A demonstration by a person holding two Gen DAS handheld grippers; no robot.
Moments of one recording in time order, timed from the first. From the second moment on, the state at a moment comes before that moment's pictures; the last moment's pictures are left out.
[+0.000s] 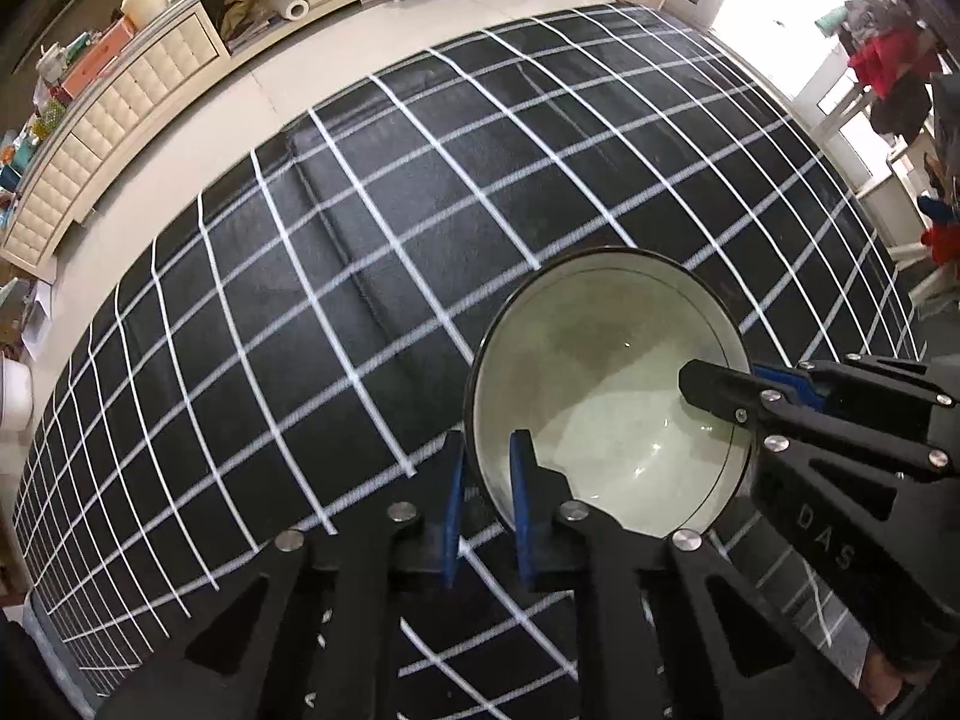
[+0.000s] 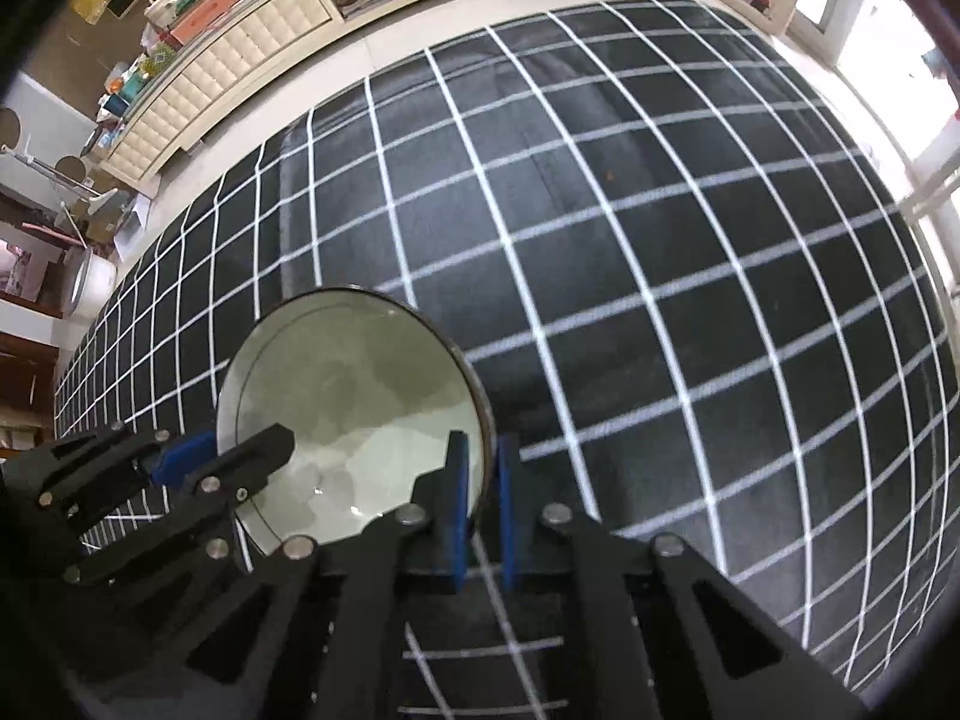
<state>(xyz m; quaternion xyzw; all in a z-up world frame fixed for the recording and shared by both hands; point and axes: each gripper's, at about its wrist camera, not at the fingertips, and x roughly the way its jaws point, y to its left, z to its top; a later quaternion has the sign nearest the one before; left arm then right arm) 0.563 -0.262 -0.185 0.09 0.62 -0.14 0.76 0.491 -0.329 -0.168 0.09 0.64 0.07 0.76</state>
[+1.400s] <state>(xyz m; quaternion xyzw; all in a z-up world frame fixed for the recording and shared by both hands) 0.308 -0.065 -0.109 0.05 0.61 -0.05 0.79 0.319 -0.155 -0.114 0.03 0.62 0.18 0.77</state>
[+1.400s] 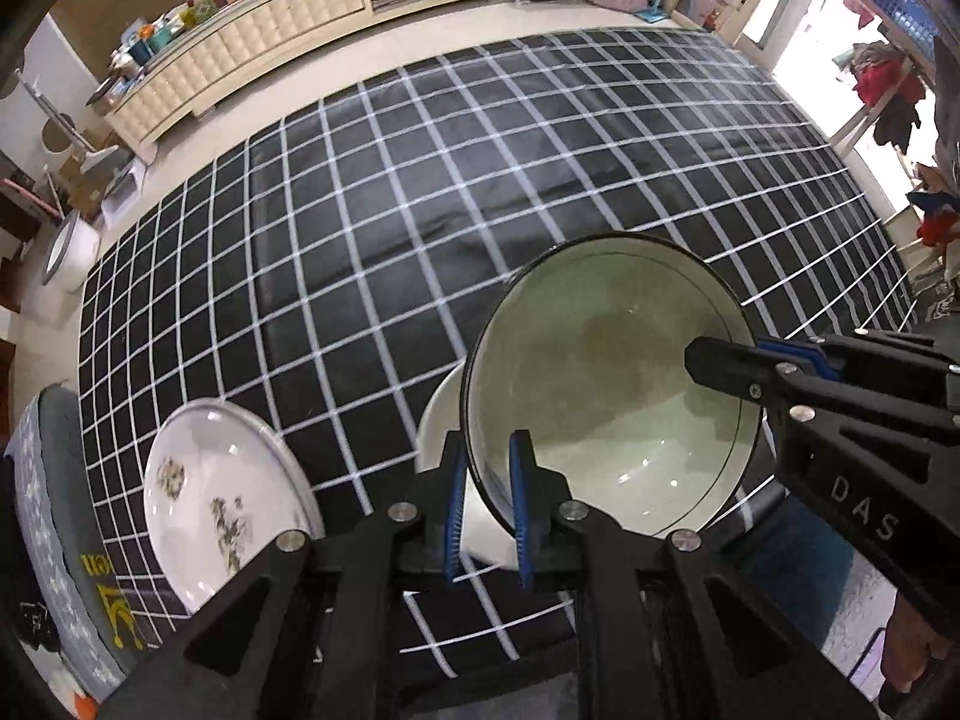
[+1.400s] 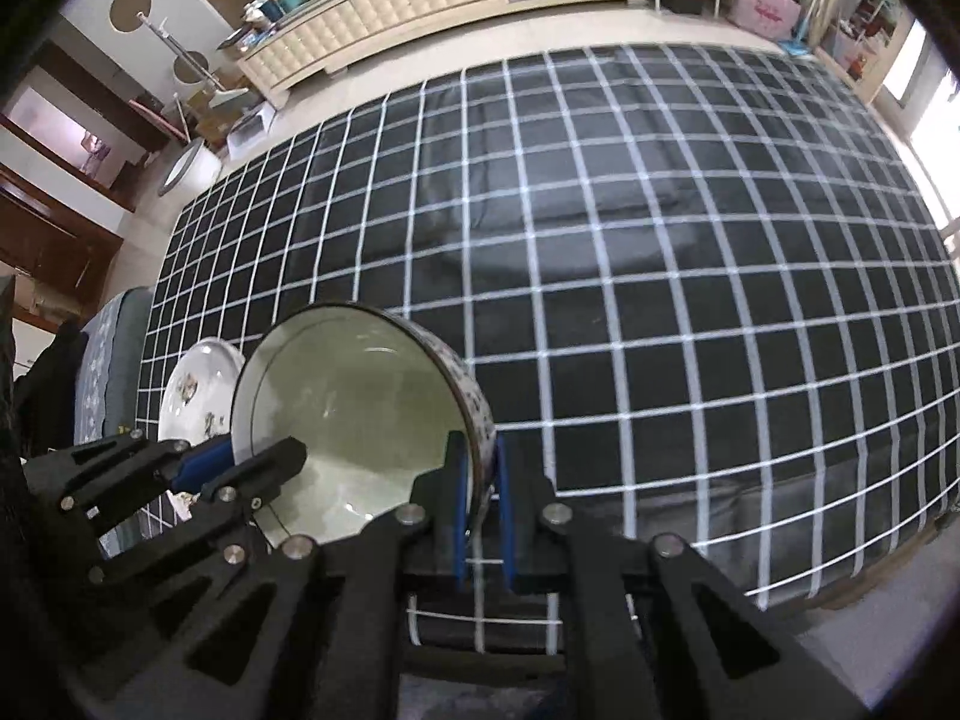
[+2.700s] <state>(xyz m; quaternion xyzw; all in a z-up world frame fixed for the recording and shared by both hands) 0.287 -0.047 -0.134 0.05 0.61 -0.04 0.79 0.305 -0.132 -0.122 -0.02 0.62 0.17 0.77</state>
